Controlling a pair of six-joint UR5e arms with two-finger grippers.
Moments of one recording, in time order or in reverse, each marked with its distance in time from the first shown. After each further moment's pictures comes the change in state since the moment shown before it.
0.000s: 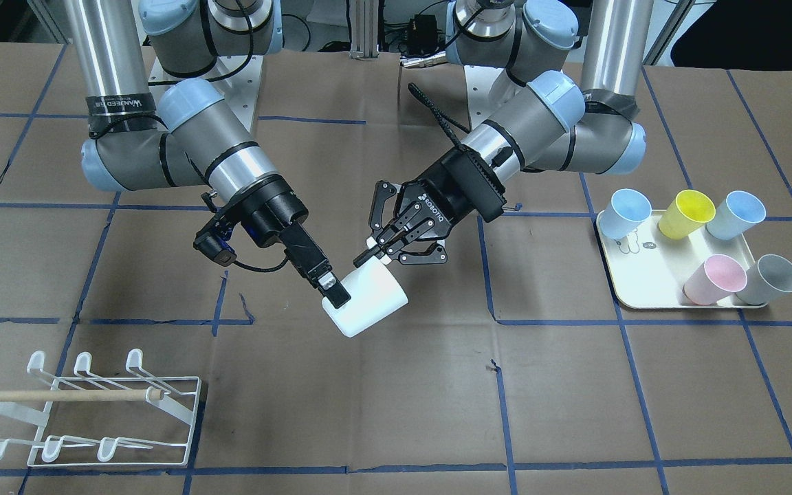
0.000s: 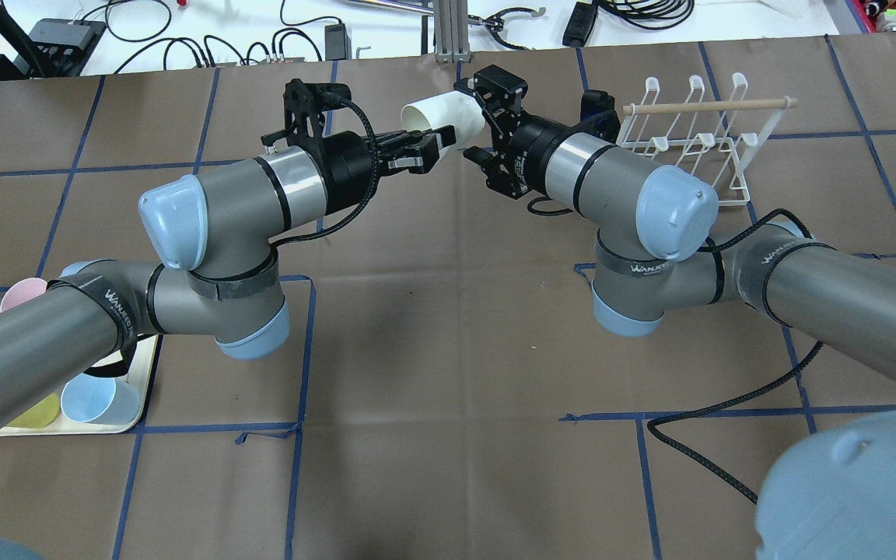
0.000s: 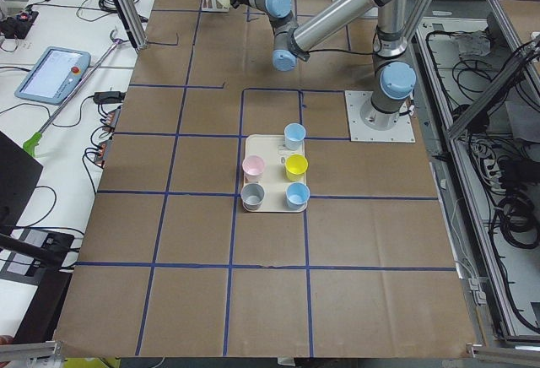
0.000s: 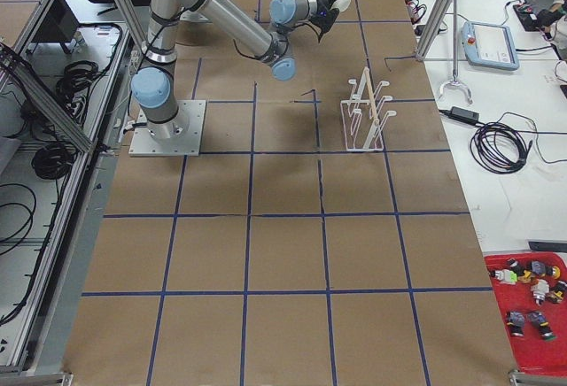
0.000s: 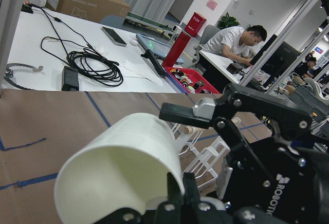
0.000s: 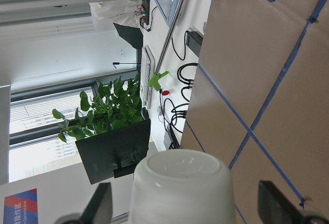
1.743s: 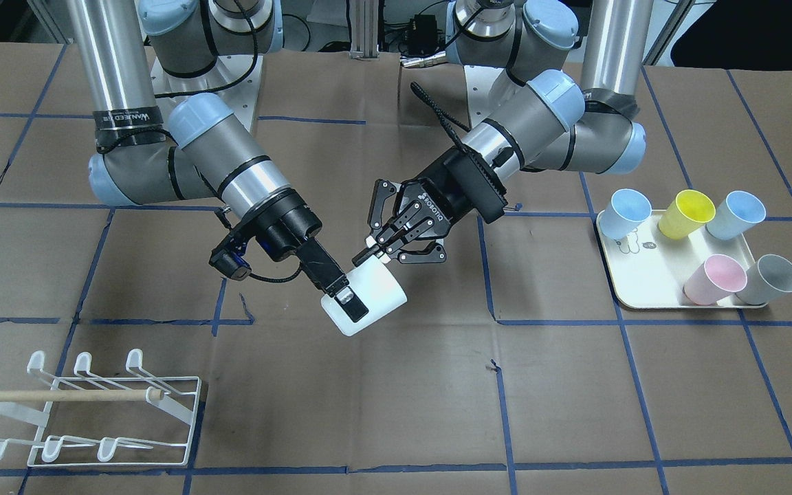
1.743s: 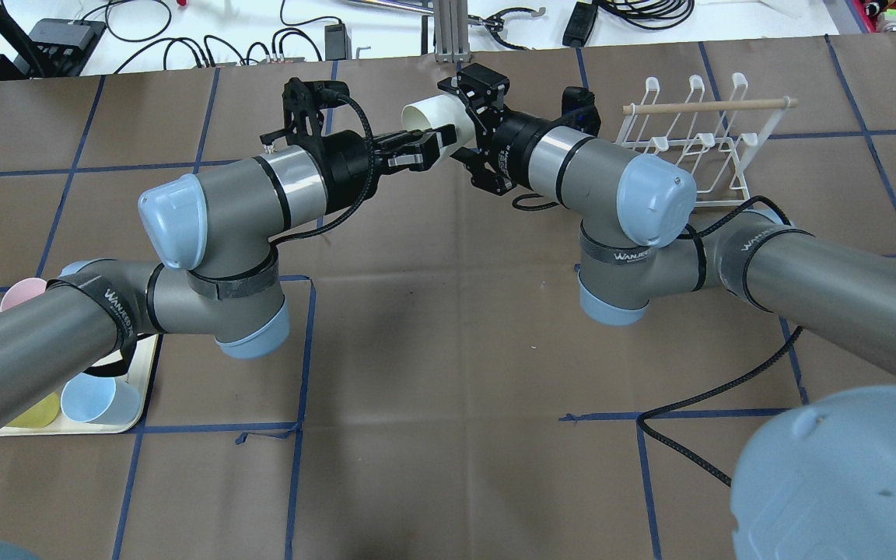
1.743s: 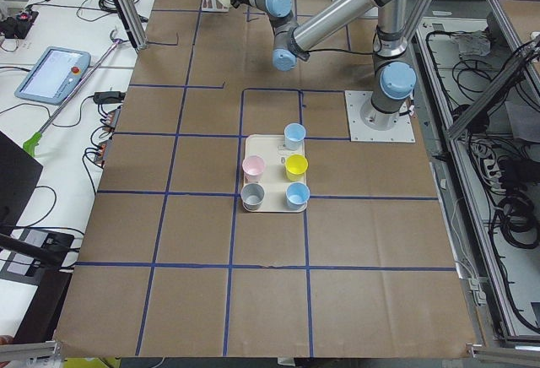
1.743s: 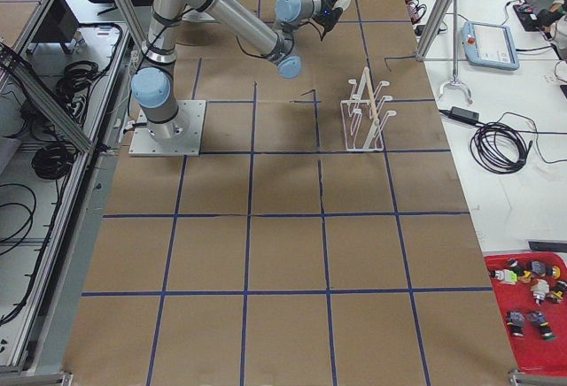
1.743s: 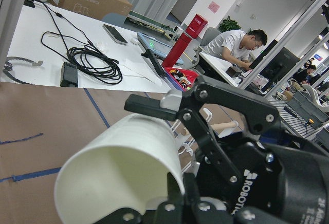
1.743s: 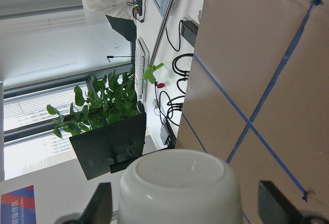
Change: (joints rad) left arm 0.000 0.002 0.002 0.000 -0.001 -0.034; right arm 0.024 0.034 -0.046 0.032 0.005 0.017
